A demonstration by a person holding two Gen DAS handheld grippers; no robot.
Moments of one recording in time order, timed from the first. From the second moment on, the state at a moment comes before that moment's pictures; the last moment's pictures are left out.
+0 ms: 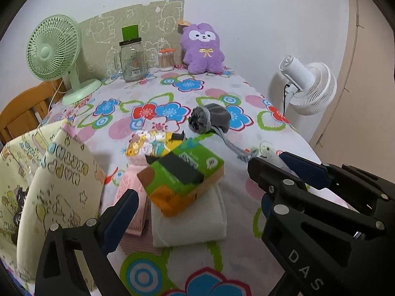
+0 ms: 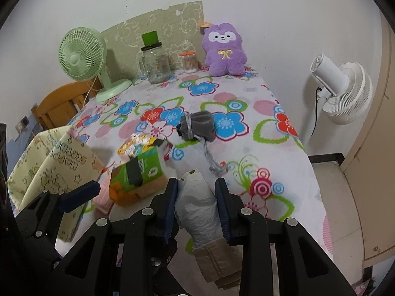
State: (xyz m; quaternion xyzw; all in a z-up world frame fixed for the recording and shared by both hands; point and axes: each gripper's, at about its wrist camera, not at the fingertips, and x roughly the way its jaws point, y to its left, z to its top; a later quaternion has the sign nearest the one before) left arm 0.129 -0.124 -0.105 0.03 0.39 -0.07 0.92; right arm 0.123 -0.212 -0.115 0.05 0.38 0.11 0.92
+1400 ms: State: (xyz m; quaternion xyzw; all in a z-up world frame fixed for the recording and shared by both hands) left arm 0.168 -0.113 -0.121 -0.01 0.44 -0.02 0.90; right arm 0.167 -0.207 -0.123 0.05 0.38 0.10 0.92
